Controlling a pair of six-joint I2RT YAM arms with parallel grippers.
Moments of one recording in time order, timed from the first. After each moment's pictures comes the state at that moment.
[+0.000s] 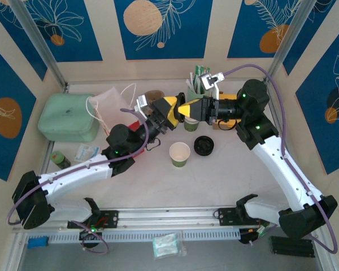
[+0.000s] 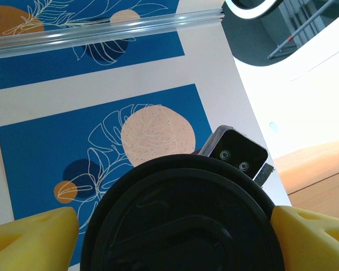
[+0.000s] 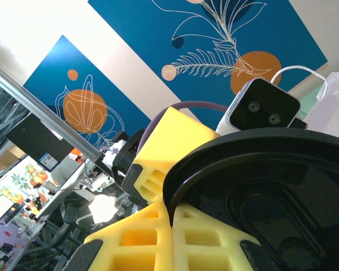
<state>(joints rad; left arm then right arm) -0.94 1.25 0.91 0.75 0.00 -1.45 0.43 1.14 1.26 0.01 -1.15 0.85</state>
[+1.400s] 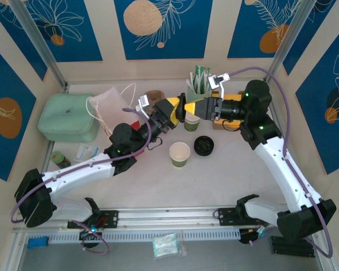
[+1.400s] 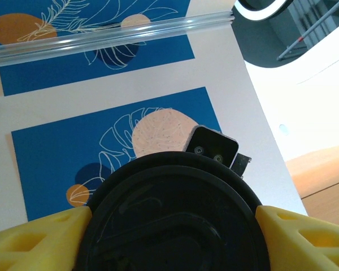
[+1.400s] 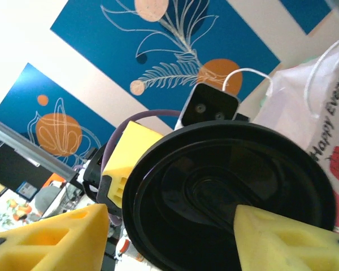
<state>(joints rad) -0.94 1.27 0.91 0.74 -0.01 -1.42 0.32 1.11 1.22 -0.08 -1.11 0.84</state>
